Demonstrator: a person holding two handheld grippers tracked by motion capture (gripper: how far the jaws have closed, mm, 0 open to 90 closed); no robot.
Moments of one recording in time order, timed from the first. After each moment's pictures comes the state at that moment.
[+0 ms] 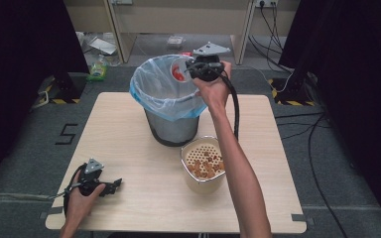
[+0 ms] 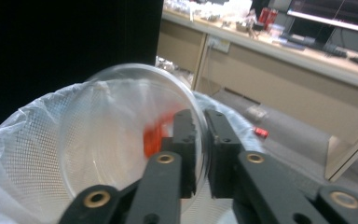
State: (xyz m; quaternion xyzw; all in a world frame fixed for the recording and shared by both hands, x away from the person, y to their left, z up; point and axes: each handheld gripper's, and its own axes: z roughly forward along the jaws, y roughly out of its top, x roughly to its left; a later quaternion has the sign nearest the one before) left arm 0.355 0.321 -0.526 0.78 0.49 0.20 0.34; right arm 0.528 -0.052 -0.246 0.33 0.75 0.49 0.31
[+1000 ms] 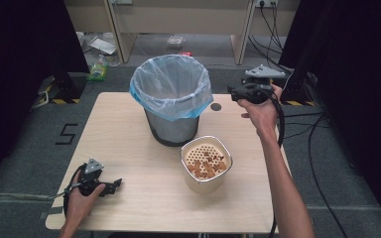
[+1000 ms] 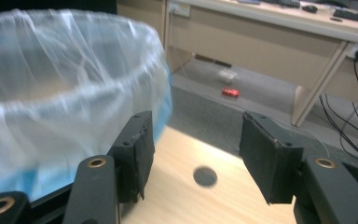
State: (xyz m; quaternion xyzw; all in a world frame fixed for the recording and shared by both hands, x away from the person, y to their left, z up) left arm 0.355 0.321 -0.526 0.78 0.49 0.20 0.34; right arm 0.487 -0.177 -0.279 0.41 0.73 0.45 0.31
